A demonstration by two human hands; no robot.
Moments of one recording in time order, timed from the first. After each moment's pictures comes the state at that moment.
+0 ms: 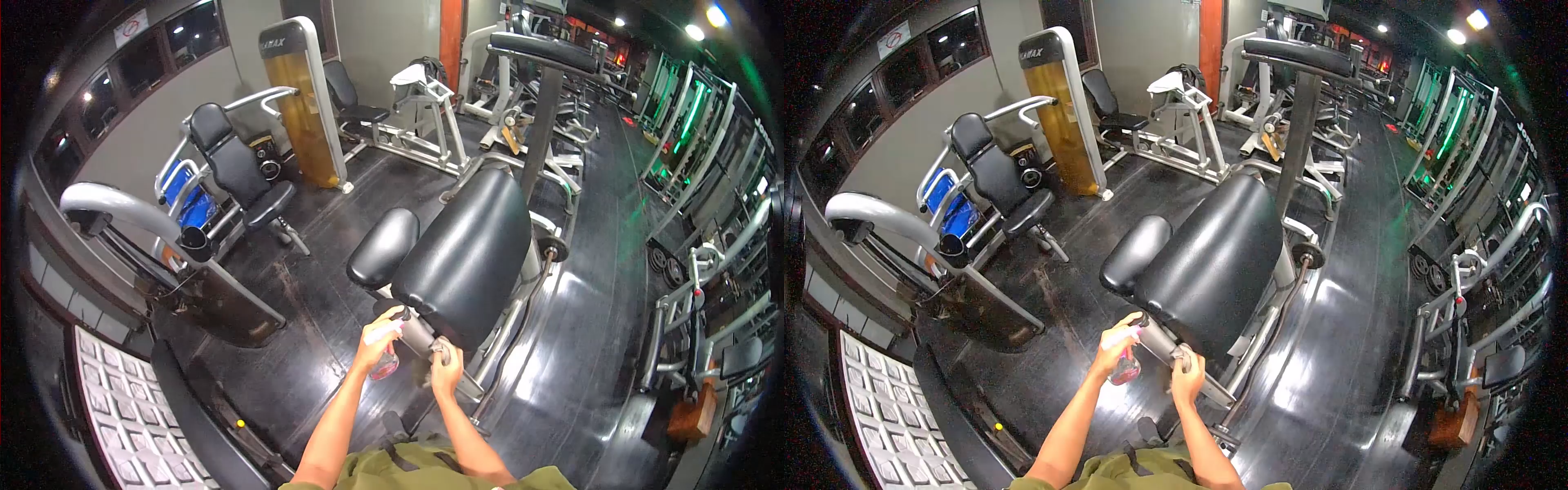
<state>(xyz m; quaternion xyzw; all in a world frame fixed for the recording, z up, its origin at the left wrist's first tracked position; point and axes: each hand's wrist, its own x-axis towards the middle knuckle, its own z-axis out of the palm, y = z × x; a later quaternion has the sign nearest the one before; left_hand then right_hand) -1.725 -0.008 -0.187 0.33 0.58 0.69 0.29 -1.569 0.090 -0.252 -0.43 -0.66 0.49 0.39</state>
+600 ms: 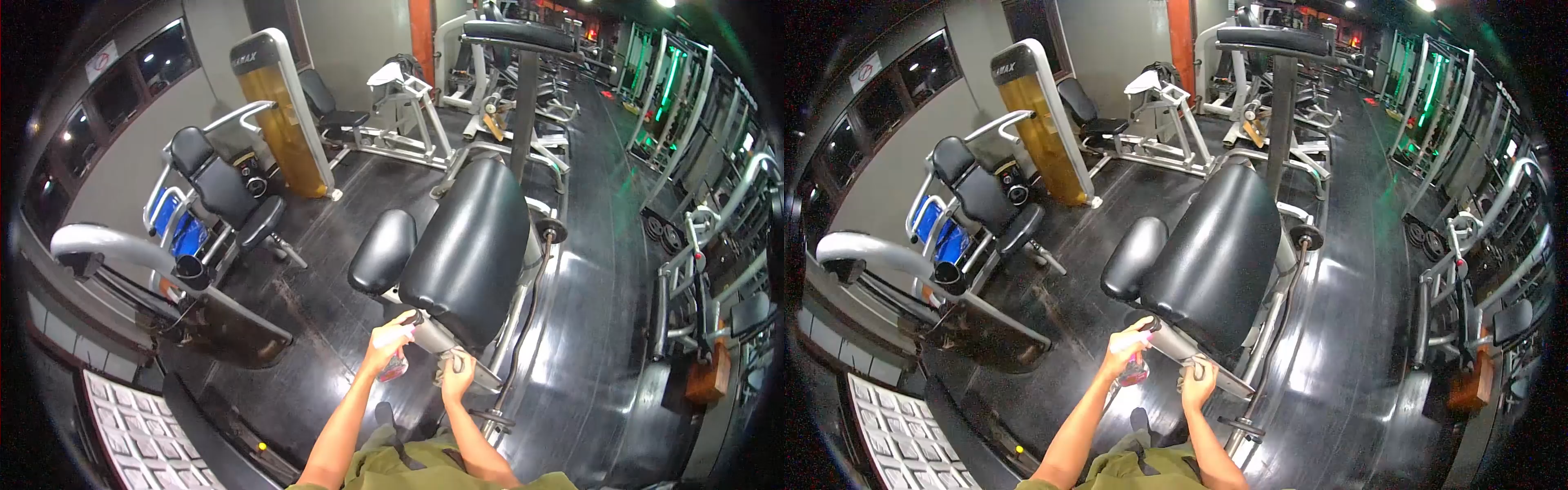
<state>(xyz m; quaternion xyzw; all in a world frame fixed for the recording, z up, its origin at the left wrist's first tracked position) -1.752 -0.014 -0.184 0.39 0.56 0.65 0.33 -1.581 0.056 -0.281 -0.50 -0.52 0.51 0.46</state>
